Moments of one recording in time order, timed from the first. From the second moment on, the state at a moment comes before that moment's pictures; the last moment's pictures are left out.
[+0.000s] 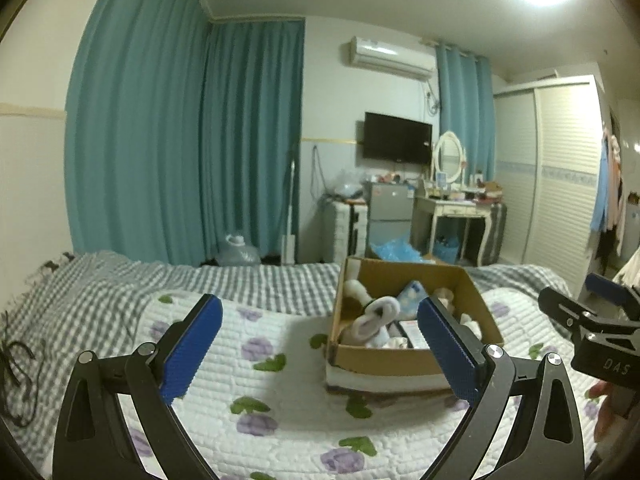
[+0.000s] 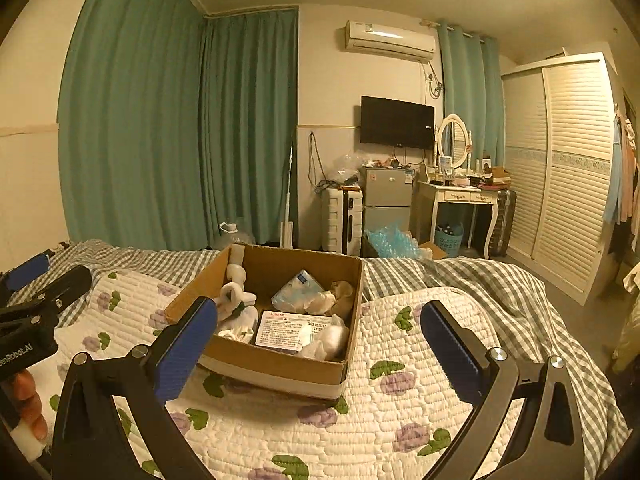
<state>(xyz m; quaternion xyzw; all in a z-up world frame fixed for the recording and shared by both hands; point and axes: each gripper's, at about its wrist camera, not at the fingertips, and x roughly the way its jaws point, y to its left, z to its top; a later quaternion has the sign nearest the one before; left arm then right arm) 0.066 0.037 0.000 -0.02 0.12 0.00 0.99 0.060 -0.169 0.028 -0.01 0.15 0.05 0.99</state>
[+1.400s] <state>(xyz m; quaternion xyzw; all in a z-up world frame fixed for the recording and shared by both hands) 0.067 0.033 -0.010 -0.01 0.14 -0.02 0.99 0.056 -0.156 0.028 -0.02 0.16 0.05 0.99</state>
